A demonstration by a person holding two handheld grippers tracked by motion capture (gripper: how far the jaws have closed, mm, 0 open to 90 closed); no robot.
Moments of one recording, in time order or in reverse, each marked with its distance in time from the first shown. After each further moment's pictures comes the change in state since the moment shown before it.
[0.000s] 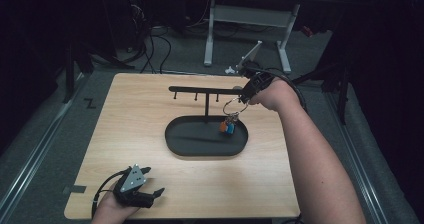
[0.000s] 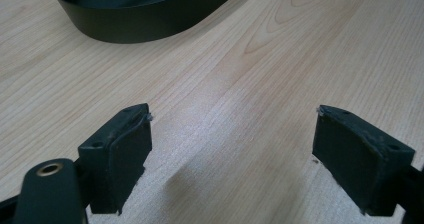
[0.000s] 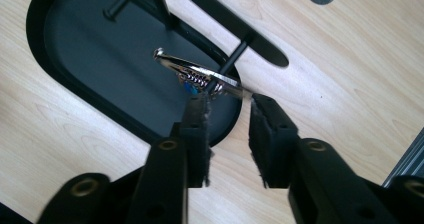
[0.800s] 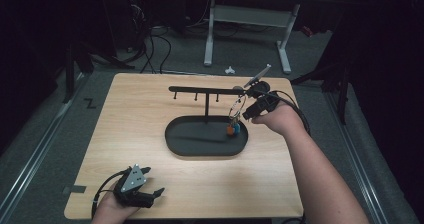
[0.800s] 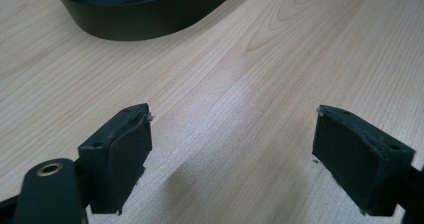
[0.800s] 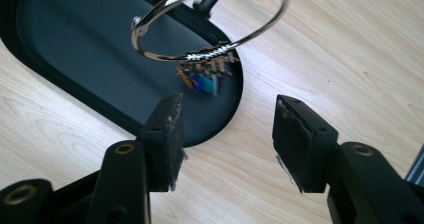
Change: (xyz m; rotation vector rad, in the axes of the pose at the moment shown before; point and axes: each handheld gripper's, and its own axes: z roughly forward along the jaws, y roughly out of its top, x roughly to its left) left arm 0.000 -0.001 0.001 0.002 0.011 -0.004; right arm 0.008 -0.051 0.029 -0.091 -0.037 0.028
